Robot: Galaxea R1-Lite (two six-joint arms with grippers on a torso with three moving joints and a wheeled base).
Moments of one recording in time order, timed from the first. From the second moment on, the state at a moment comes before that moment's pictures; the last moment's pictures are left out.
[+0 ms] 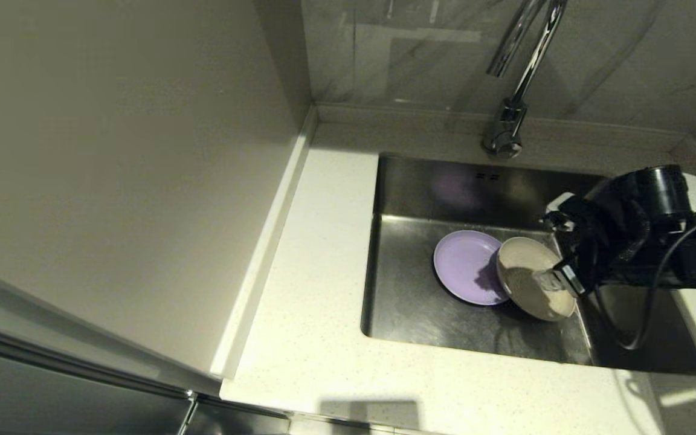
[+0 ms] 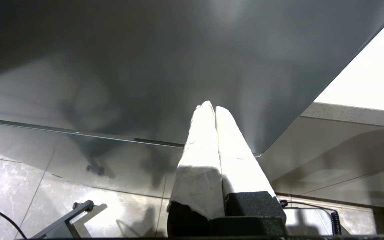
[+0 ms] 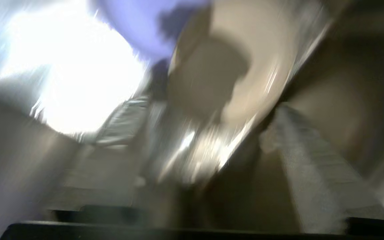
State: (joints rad) left arm 0.00 0.00 0.00 0.00 0.02 -0.02; right arm 0.08 1.72 -1.06 0.02 -0.09 -0.47
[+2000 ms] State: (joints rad) left arm 0.00 0.00 0.00 0.00 0.02 -0.03; right arm -0.34 2.08 -1.96 0.50 -0.18 -0.25
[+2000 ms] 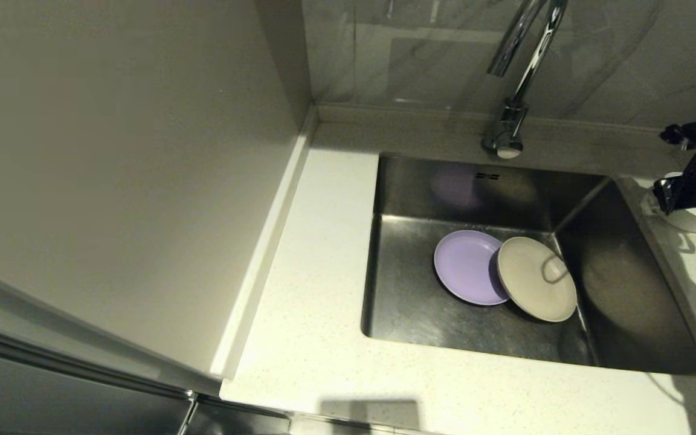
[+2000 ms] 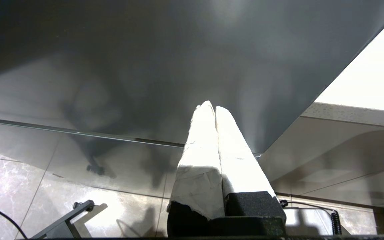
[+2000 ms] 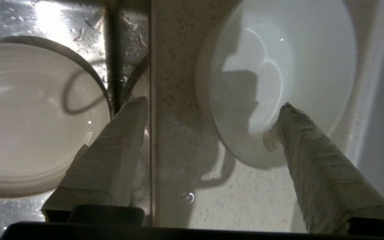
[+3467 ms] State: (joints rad) left arm 0.00 0.00 0.00 0.00 0.02 -0.03; right arm -0.31 2.11 -1.94 0.31 -0.11 -0.28
